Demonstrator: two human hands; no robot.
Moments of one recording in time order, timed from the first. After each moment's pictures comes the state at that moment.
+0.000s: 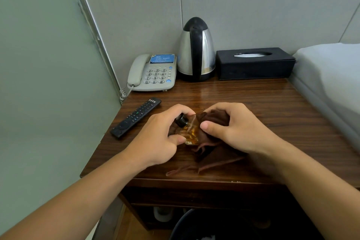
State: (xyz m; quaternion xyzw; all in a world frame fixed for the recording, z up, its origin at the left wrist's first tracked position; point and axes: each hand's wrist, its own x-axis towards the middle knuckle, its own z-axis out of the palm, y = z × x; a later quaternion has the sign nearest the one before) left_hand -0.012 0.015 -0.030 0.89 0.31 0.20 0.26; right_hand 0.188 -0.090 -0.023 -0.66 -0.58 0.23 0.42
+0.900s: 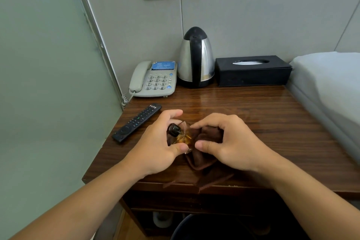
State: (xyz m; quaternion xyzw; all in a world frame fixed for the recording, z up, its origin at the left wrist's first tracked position) left_hand -0.016 0.021 -0.054 0.83 0.33 0.25 0.37; right_hand 0.179 -0.099 -0.027 -0.62 -0.65 0.18 0.41
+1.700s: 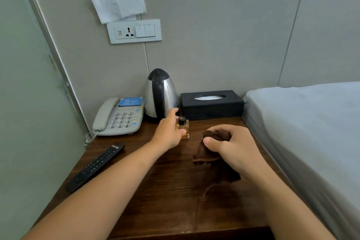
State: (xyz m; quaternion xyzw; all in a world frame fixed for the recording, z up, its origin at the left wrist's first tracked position) left_hand 0.175 0.076 -0.018 0.85 0.38 0.23 0.27; right_hand 0.267 -0.124 0.007 -0.72 -0.38 0.16 0.55
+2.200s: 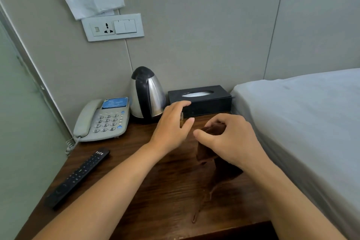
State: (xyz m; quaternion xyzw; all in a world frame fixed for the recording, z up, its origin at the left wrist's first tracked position) left_hand 0.195 0.047 -0.008 0.90 0.22 0.31 0.22; right_hand 0.275 -0.135 0.023 -0.78 -0.43 0.02 0.44
